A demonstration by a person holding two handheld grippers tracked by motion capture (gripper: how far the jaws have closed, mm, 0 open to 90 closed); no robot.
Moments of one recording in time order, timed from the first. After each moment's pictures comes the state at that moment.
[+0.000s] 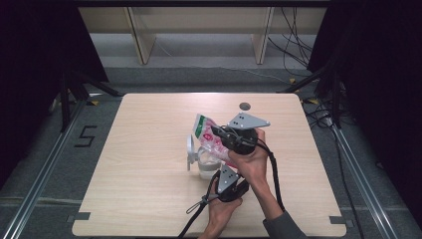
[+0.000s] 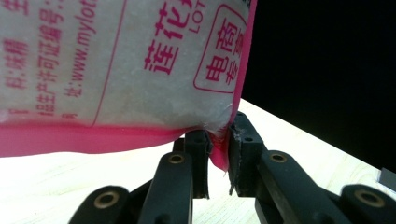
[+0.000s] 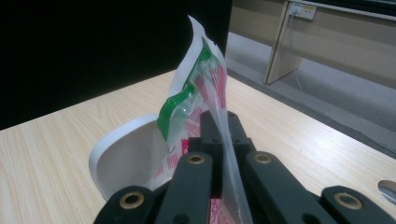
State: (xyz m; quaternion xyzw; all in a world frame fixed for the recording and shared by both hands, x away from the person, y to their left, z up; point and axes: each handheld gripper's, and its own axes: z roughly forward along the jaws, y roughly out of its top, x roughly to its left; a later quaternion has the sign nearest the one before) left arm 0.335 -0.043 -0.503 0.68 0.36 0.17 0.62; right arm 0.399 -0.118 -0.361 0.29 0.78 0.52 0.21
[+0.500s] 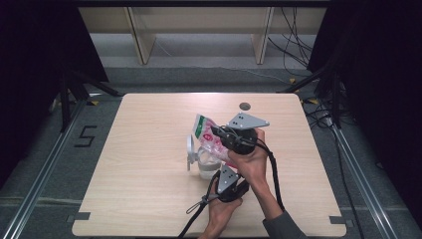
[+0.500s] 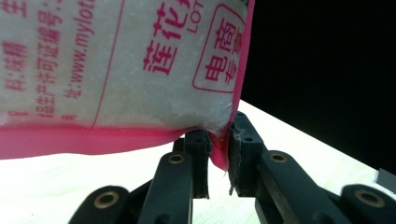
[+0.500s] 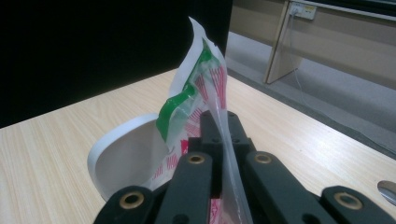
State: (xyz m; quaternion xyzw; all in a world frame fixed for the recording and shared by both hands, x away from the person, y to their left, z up) left arm 0.335 -0.043 -0.503 0.68 0.36 0.17 0.62; right arm 0.400 -0.117 -0.361 0.28 0.78 0.52 0.22
